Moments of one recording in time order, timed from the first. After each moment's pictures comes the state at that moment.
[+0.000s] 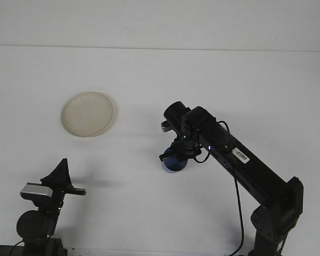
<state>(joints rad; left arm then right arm) -0.05 0.01 0.03 0.20 0.03 -0.04 0.65 1.88 1.75 -1.34 -0.06 0.24</state>
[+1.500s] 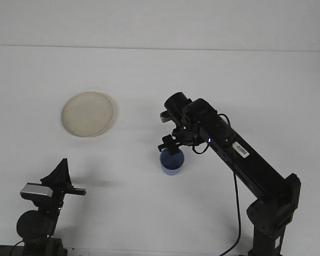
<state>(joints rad) -0.05 0.01 0.03 0.20 0.03 -0.04 0.61 1.92 1.87 -1.34 -0.06 0.21</state>
